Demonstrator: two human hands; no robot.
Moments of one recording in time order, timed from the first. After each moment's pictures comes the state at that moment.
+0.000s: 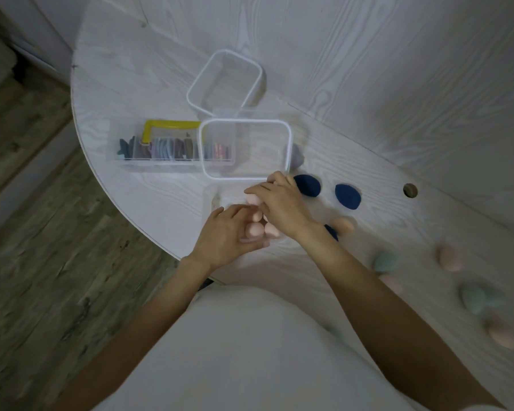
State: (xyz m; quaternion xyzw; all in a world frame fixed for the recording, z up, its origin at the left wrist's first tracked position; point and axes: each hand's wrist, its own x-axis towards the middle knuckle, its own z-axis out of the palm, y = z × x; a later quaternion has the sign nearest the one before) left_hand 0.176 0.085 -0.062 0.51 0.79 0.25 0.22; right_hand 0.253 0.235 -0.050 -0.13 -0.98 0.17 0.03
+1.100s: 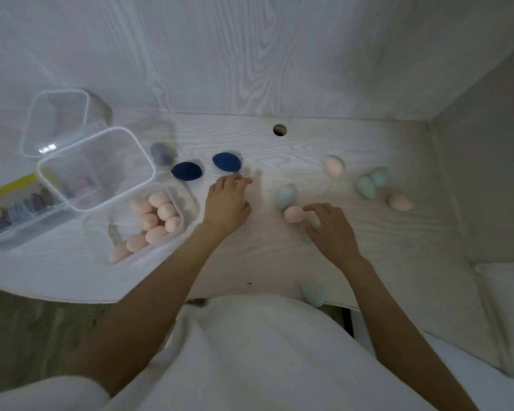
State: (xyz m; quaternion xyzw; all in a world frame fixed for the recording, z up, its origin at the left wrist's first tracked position) left_hand 0.318 0.219 -0.057 0.67 0.72 0.10 0.17; right_hand 0.554 0.225 -0.053 -0.56 -0.79 0.21 0.08
